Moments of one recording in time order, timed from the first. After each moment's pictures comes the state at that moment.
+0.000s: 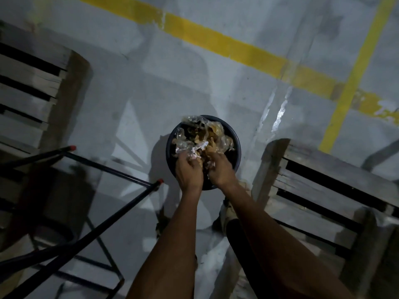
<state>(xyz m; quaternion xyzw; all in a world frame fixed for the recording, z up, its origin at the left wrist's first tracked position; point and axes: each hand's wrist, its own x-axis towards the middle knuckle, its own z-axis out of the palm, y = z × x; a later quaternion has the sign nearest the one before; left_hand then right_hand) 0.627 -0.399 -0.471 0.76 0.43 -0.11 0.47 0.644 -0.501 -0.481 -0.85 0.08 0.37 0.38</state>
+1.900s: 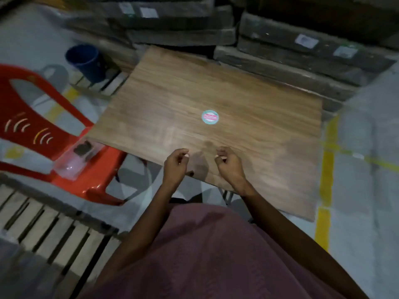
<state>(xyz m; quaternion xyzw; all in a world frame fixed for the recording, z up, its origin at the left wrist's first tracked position) 0.194 -0.259 0.020 0.43 0.68 0.41 0.43 0.383 -0.239 0.045 -0.68 -0.54 0.42 0.28</state>
